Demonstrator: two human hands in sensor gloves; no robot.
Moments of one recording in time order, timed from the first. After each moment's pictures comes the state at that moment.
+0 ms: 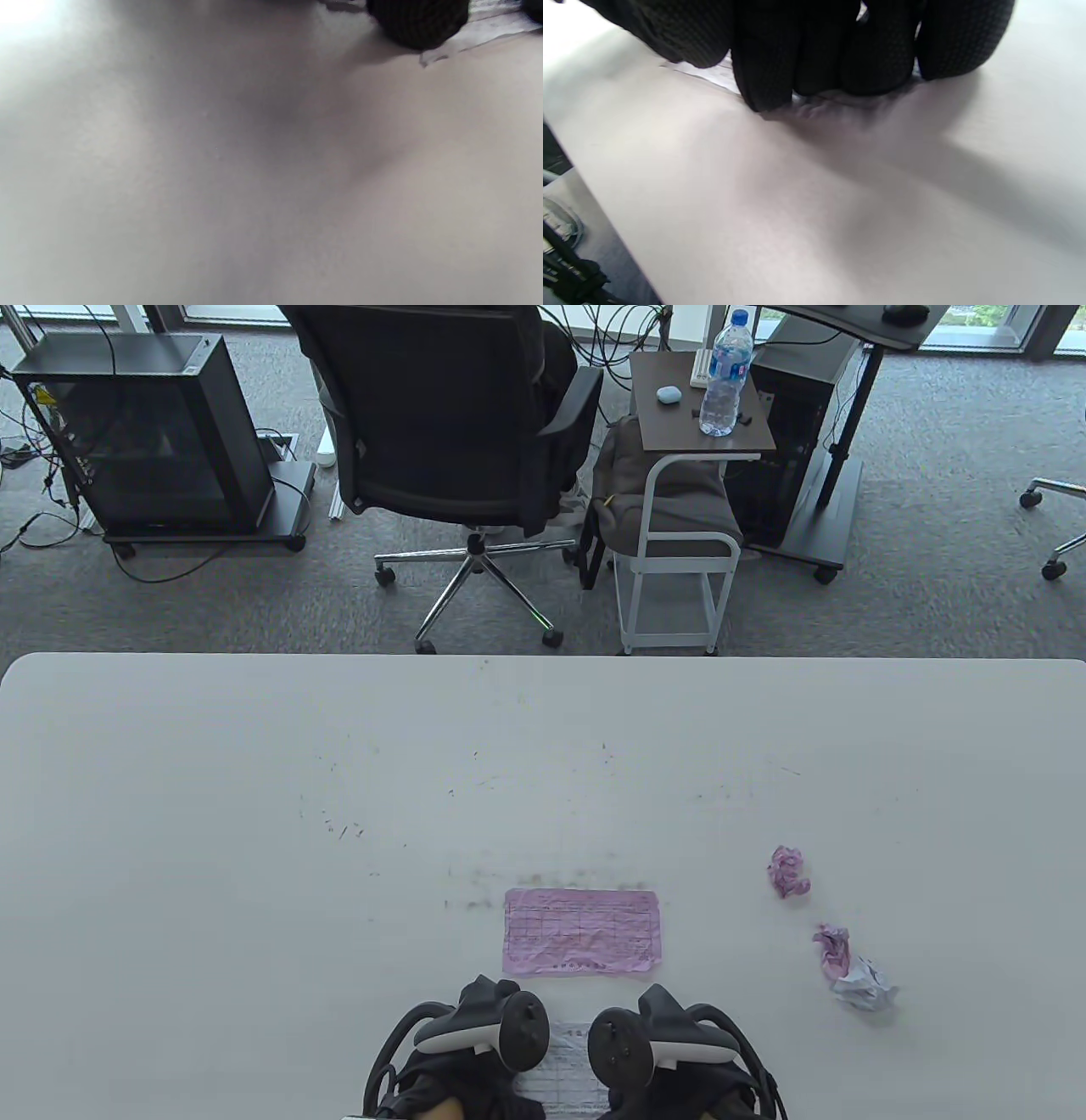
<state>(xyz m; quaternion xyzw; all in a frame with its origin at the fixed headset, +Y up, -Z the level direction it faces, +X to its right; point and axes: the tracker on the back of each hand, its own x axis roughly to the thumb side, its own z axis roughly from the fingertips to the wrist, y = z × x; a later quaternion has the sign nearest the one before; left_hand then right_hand) -0.099 -0.792 -0.215 -0.42 -0.25 -0.01 0.87 0.088 -0.764 -0.199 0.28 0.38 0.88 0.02</state>
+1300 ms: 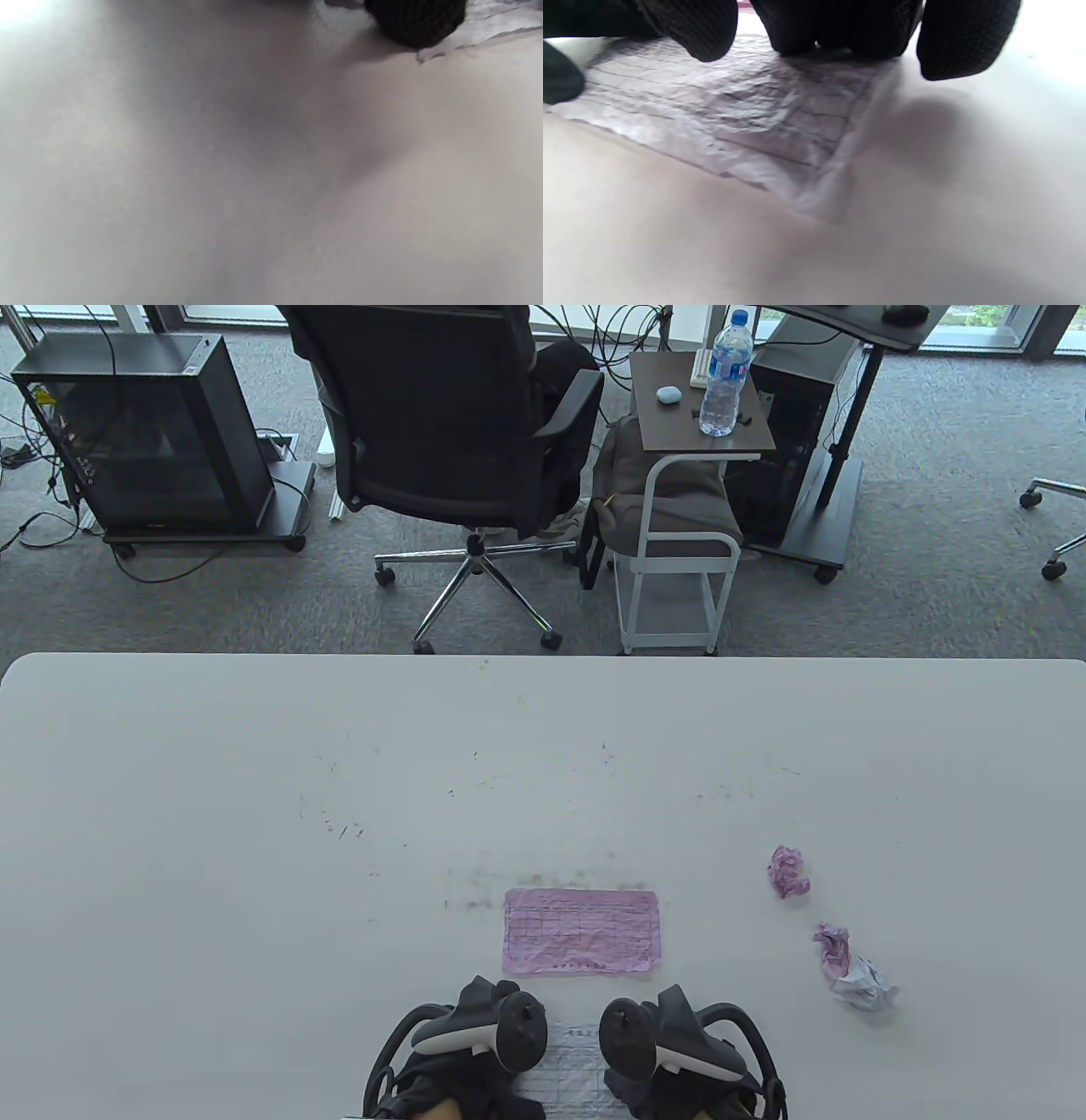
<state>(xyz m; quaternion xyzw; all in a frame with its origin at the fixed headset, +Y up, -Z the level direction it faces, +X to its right) -0.099 -0.794 -0.216 -0.42 -0.26 0.00 0.87 0.097 -0.760 -0.207 0.17 0.26 0.95 0.00</state>
